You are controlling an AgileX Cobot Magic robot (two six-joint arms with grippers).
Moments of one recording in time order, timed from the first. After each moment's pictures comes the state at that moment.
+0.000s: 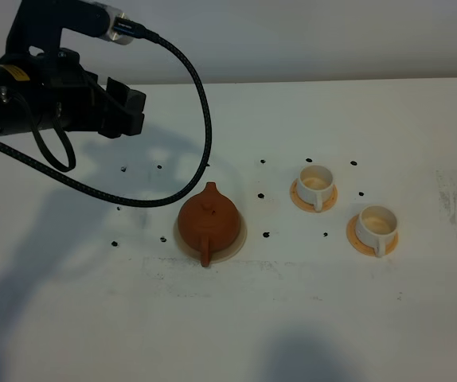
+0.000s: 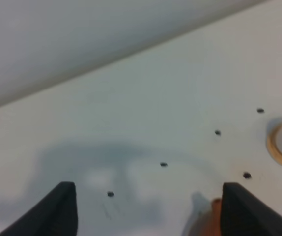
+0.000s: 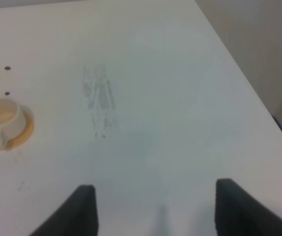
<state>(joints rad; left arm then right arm) -0.34 1.49 -1.06 -0.36 0.22 0.47 -0.18 -0.01 -0.52 -0.05 1.11 -0.02</state>
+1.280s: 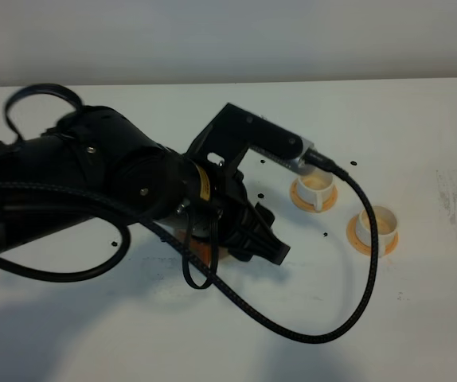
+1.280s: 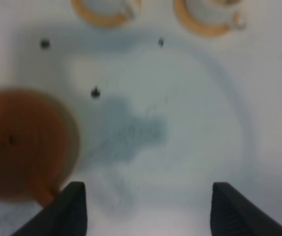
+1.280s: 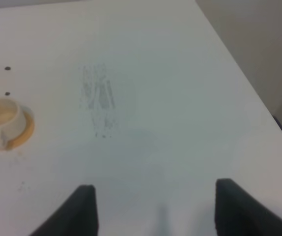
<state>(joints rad) -0.83 1.67 -1.18 0.02 0.54 -0.14 -0.18 -0.01 -0.52 -0.05 1.11 -0.02</state>
